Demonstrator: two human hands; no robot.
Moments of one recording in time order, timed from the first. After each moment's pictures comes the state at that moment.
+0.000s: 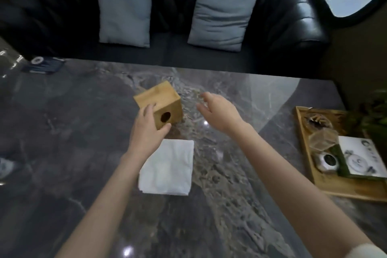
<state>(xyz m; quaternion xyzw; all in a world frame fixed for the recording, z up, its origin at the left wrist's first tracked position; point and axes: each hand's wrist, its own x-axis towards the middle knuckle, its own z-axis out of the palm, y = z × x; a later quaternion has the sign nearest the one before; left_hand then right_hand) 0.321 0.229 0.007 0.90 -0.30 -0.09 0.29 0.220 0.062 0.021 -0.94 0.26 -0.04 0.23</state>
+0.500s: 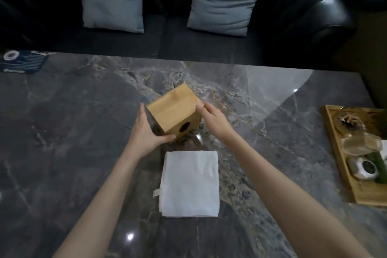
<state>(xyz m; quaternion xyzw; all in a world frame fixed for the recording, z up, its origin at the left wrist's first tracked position) 0.429 0.235 -0.047 0.87 -0.23 -0.30 0.33 0.307 0.086 -0.042 -0.72 0.39 -0.05 0.57</state>
